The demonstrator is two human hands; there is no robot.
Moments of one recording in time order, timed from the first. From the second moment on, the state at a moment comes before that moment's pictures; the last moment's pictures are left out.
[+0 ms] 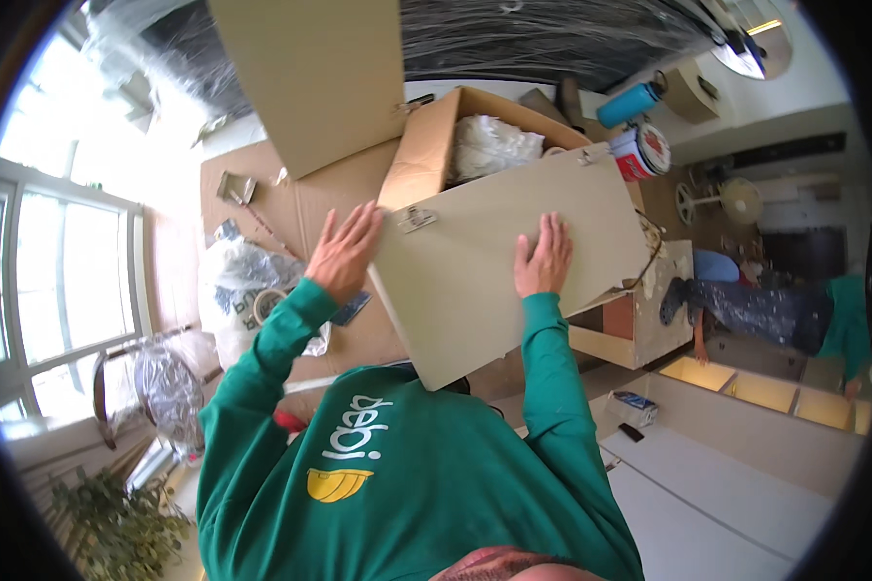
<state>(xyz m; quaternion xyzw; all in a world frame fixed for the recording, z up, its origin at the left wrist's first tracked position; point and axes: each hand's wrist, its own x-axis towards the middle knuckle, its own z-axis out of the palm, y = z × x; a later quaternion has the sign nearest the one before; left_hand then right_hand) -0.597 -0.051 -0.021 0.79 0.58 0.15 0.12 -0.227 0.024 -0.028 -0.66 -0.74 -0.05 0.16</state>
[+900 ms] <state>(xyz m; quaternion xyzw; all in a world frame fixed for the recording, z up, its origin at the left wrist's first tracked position) -0.585 -0.197 -0.064 0.15 0.52 0.67 0.51 -0.405 -0.073 0.040 -0.32 -0.71 0.58 0.25</state>
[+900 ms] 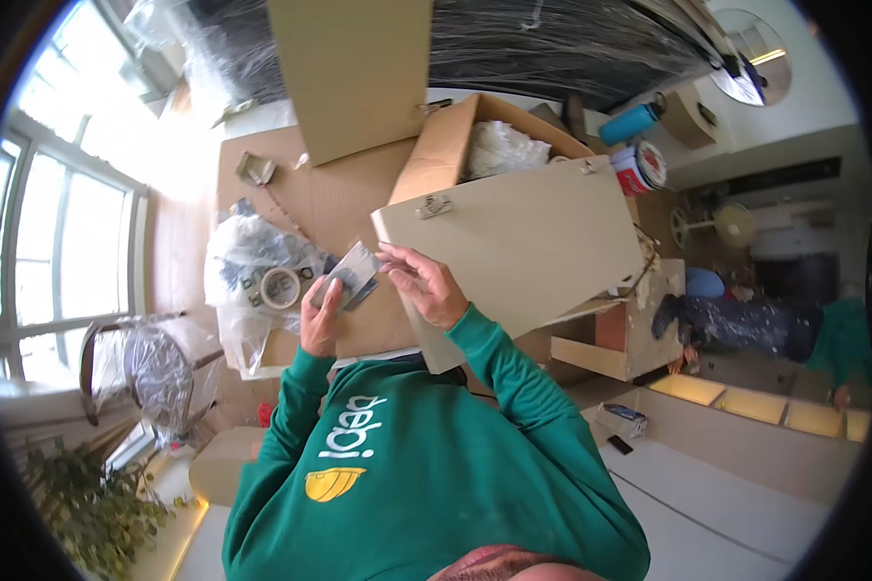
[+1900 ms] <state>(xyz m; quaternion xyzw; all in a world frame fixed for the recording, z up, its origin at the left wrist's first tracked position) -0.496 -0.070 -0.023 0.10 0.51 0.79 0.33 0.103 0.245 -0.065 -0.65 -0.39 0.29 0.58</state>
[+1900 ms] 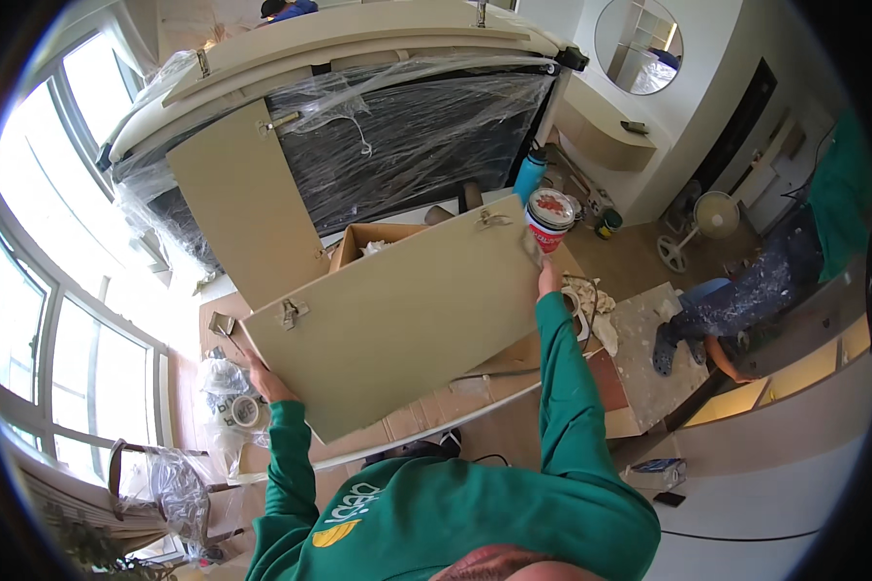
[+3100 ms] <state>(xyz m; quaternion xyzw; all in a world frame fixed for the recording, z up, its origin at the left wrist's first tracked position) -0.473 -0.176 -0.057 0.12 0.58 0.56 0.58 0.279 -0.046 -0.119 -0.40 -0.03 0.48 0.78</state>
